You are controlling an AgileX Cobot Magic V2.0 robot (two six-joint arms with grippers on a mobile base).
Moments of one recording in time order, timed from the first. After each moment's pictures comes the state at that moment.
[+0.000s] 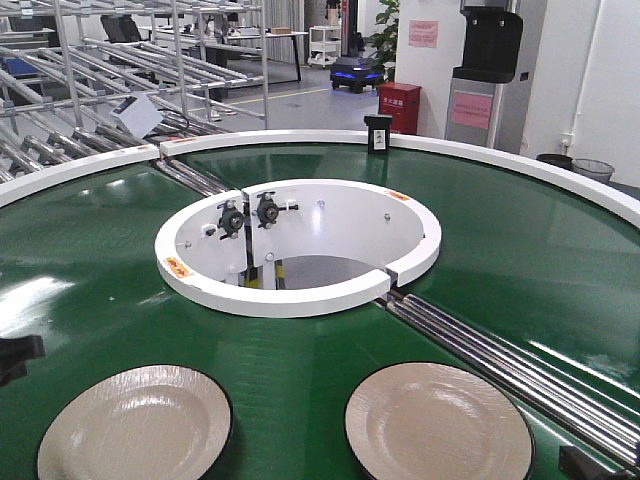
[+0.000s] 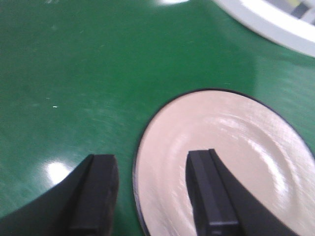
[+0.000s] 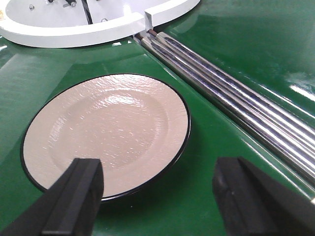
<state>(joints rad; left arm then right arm) 0.08 1.41 -1.01 0.01 0.43 -0.30 0.15 0.93 -0.41 -0.07 0.00 0.12</state>
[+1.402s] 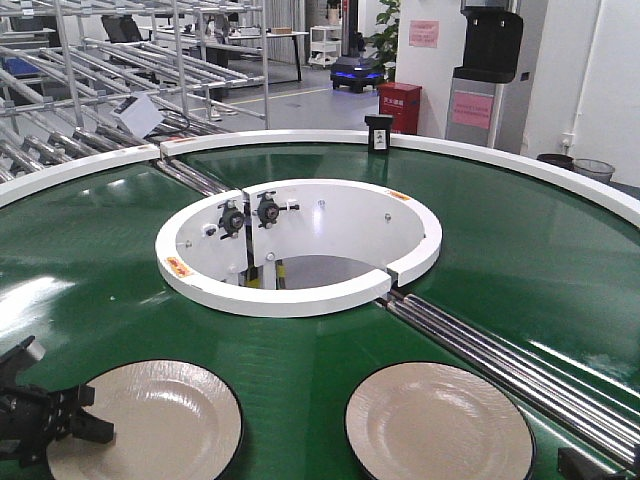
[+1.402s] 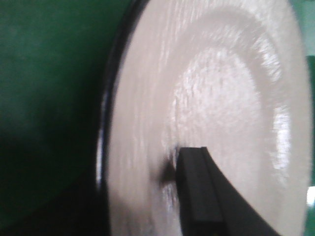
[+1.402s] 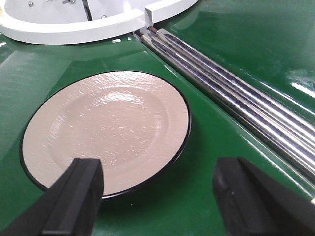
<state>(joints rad) 0.26 2.00 -1.26 -1.03 0.89 0.81 0.15 0.94 -0.41 -0.07 0.00 0.12</state>
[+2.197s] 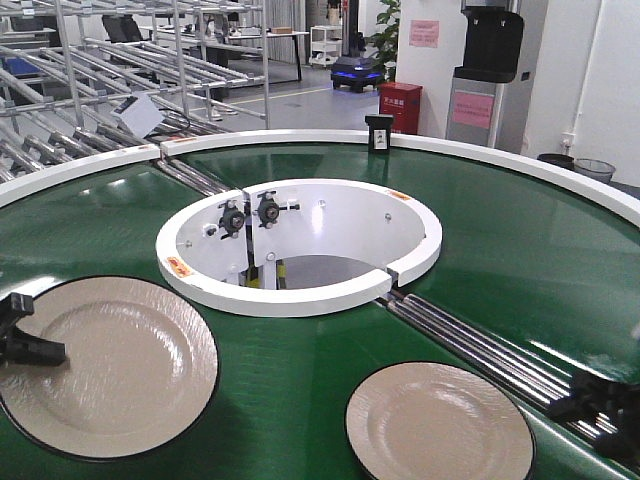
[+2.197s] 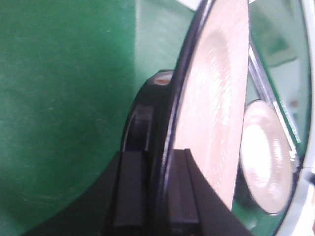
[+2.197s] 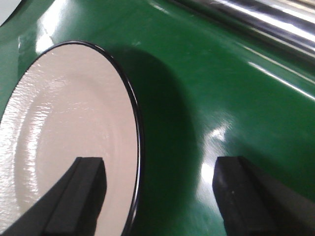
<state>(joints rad) 0.34 1.66 -1.24 -1.05 0.99 0.58 -0.28 1.75 -1.00 1.06 0.66 -0.77</state>
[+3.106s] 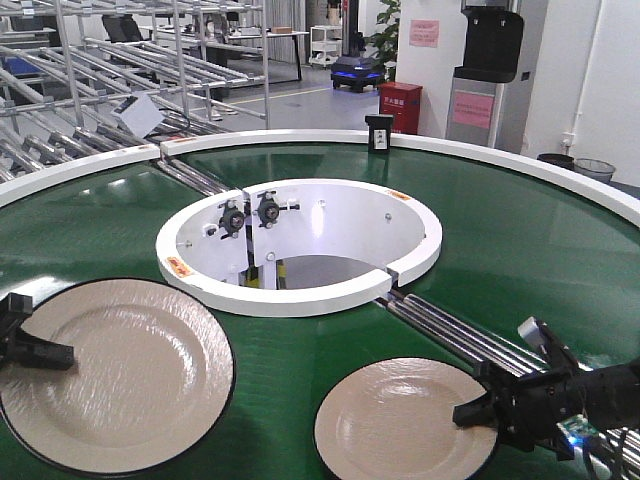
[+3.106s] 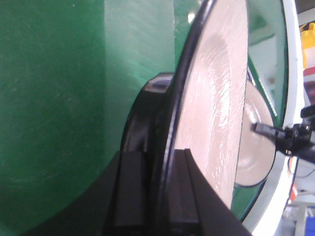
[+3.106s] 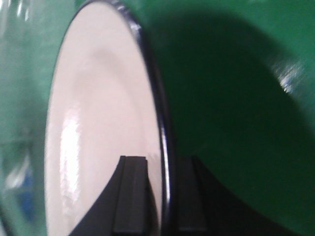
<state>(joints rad) 0.34 1.65 -1.24 -1.07 1.09 0.60 -0.13 2.01 -1.23 1.17 0.87 -0.74</state>
